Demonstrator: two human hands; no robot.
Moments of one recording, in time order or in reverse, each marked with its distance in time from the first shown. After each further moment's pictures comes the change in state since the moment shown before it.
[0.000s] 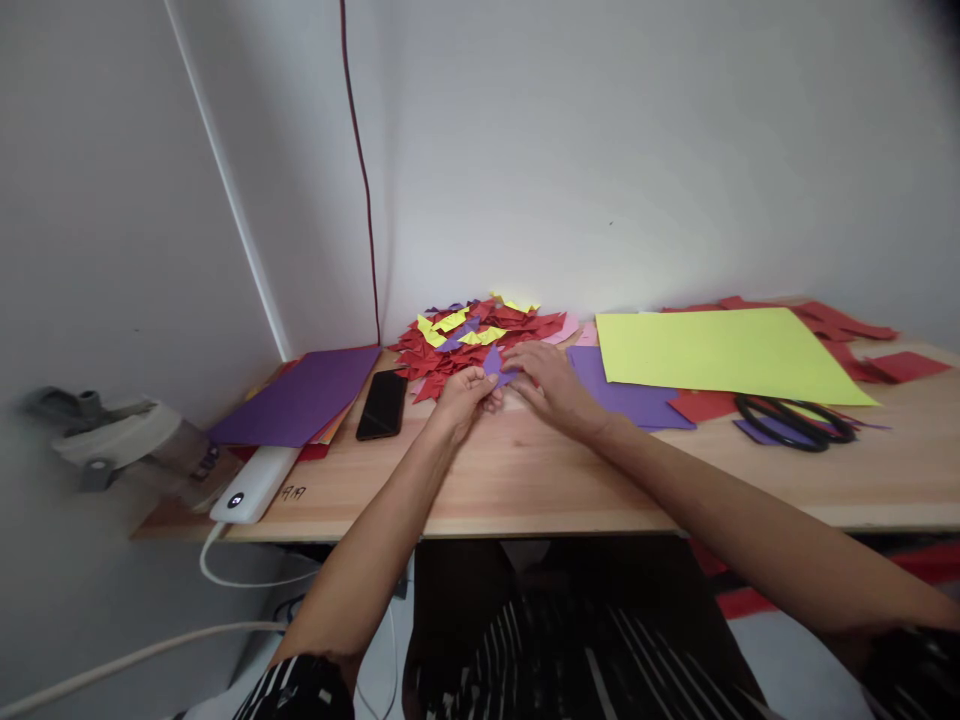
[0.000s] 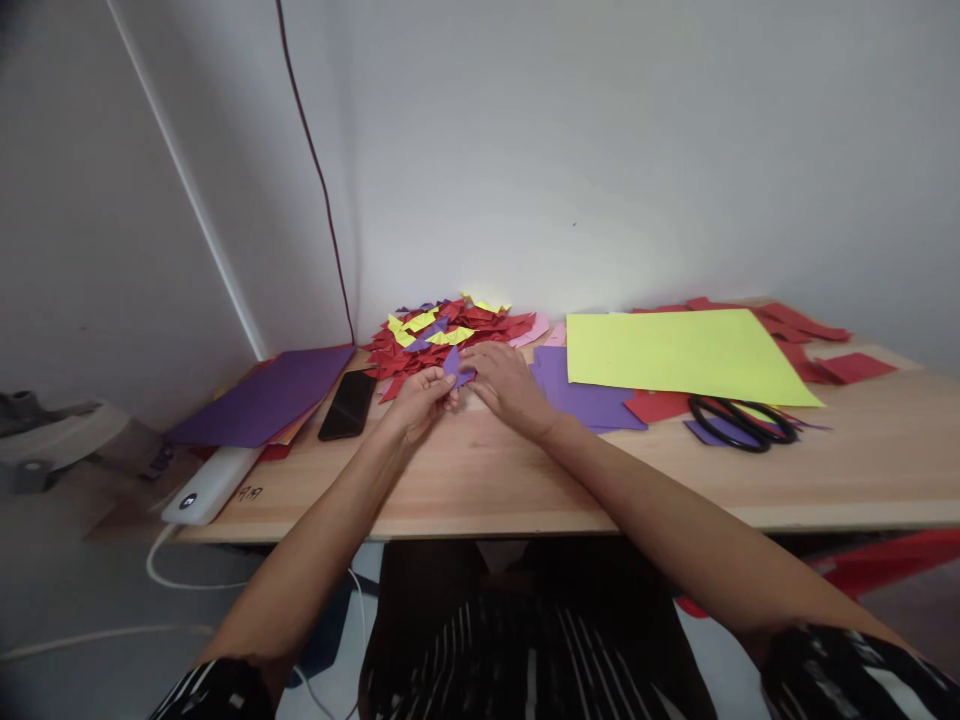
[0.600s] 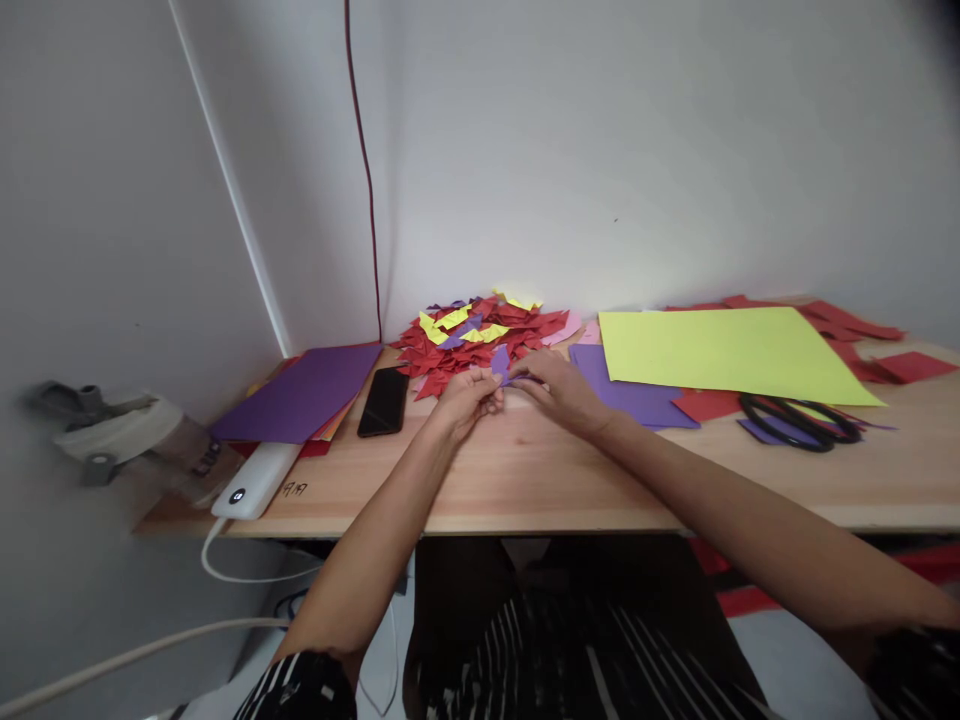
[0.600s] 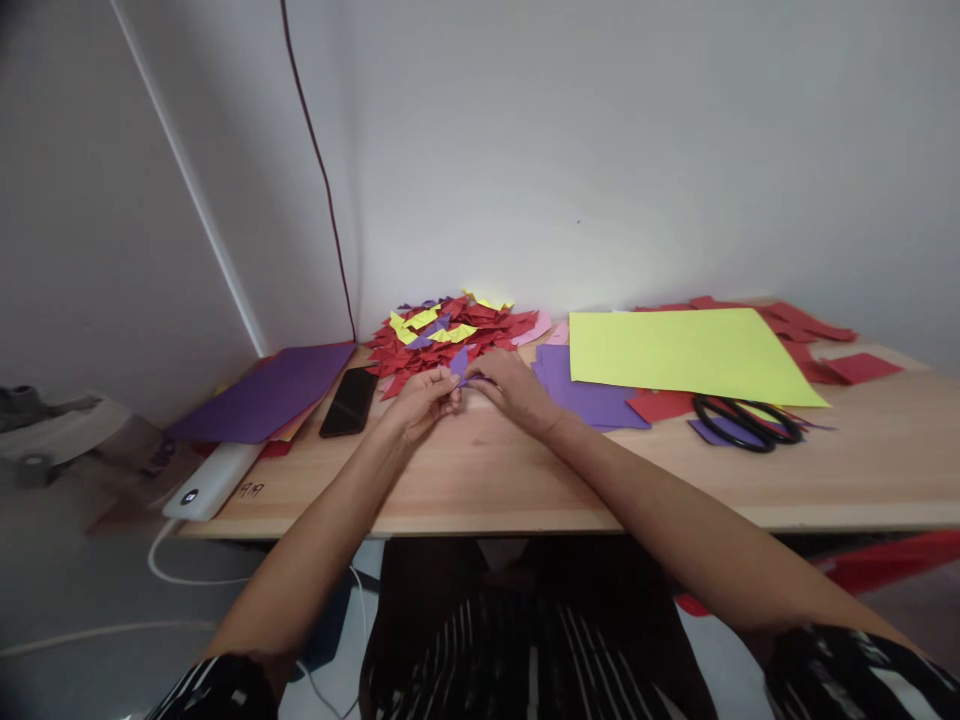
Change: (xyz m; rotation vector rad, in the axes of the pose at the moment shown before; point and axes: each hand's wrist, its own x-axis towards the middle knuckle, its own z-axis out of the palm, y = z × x) left_hand -0.002 0.003 -0.002 -0.011 -0.065 -0.075; right_hand -0.003 0.007 0.001 0.127 -0.082 0.095
